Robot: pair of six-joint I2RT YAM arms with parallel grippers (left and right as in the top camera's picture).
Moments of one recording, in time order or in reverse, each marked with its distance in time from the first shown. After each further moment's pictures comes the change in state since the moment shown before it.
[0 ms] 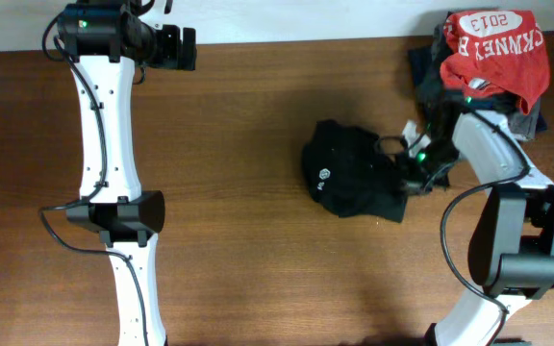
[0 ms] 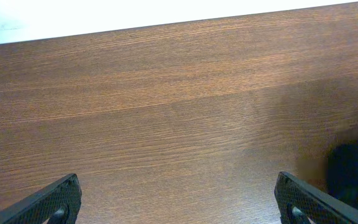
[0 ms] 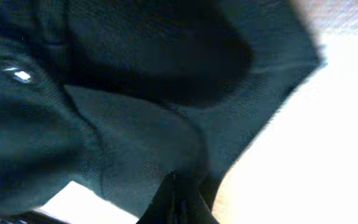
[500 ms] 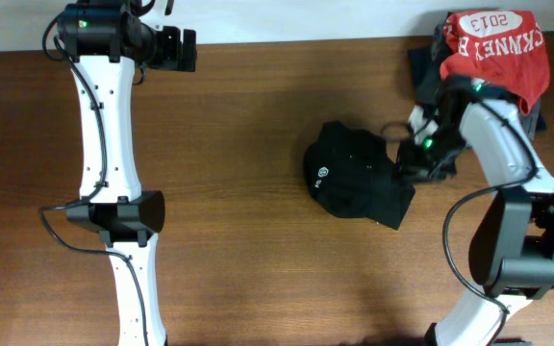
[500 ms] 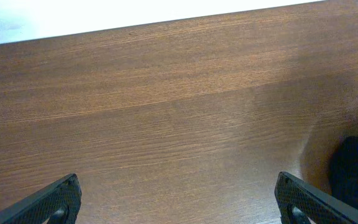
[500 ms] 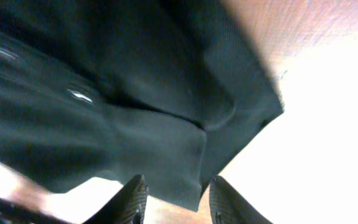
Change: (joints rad) left arm 0.000 0.000 0.000 -0.011 0.000 0.016; right arm -0.012 0.000 0.169 -0.091 0.004 0.011
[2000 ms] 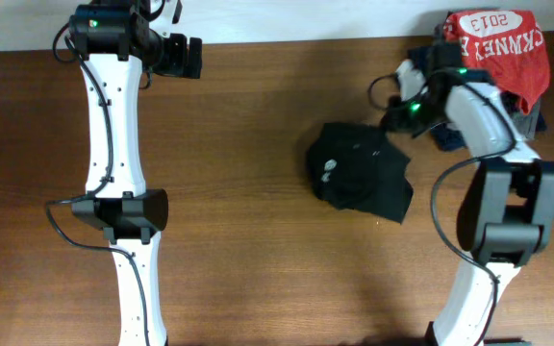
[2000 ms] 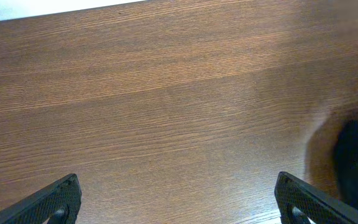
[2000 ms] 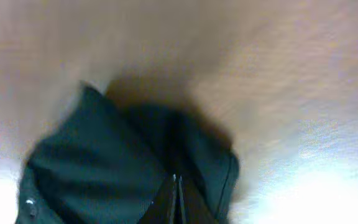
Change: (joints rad) left arm -0.012 0.036 -0.002 -0.027 0.000 0.000; right arm -0.006 0.200 0.175 0.417 -0.126 -0.030
